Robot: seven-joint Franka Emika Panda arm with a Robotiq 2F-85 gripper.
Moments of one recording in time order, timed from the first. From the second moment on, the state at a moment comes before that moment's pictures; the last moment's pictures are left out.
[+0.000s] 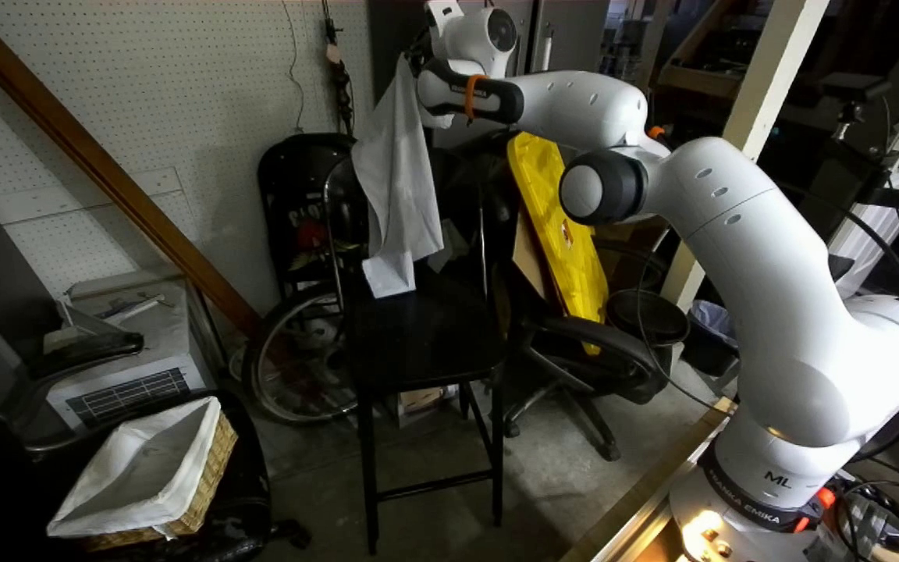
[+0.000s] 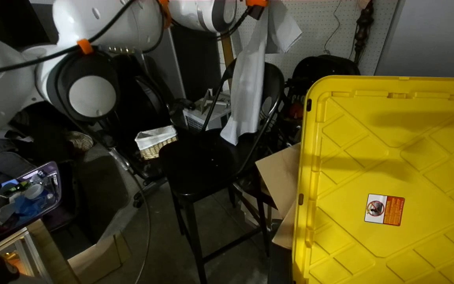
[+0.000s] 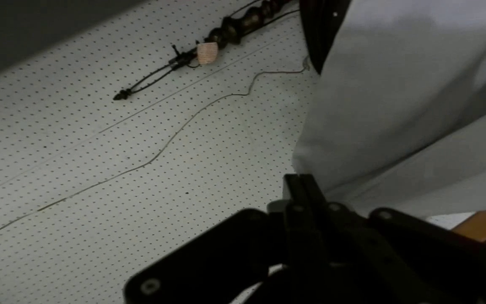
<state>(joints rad) -0.14 1.03 0.14 -0.55 -0.07 2.97 -1.18</state>
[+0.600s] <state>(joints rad) -0.11 1.26 -0.12 -0.52 0.13 3.51 -1.08</state>
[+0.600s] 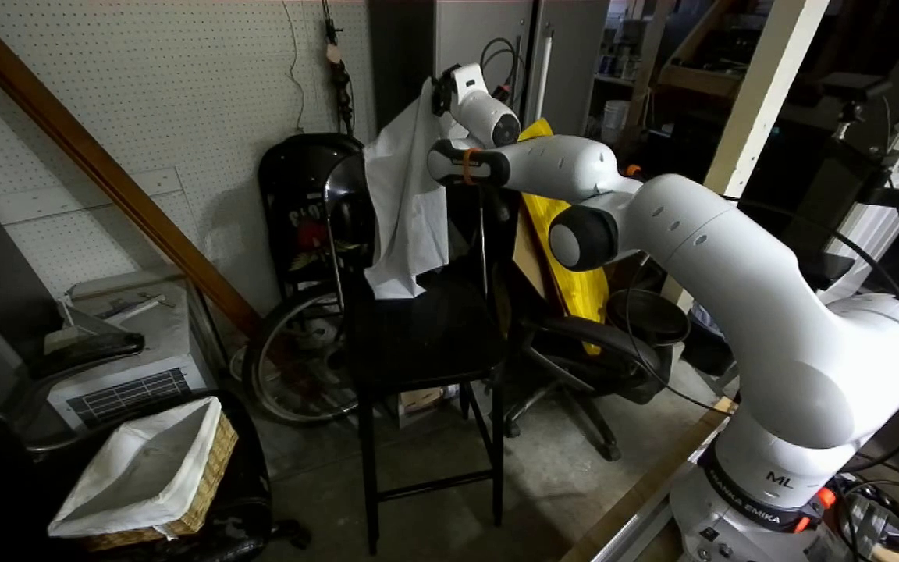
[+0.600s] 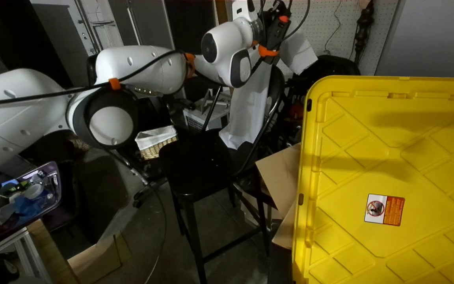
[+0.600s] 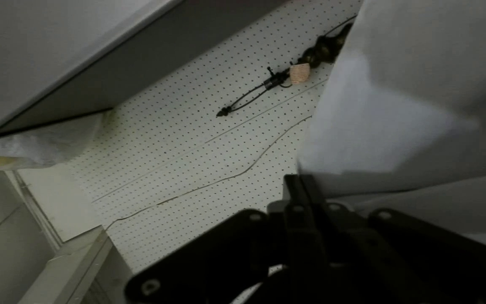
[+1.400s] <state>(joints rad) -0.05 1.27 -0.22 -0.52 0.28 3.57 -1.11</state>
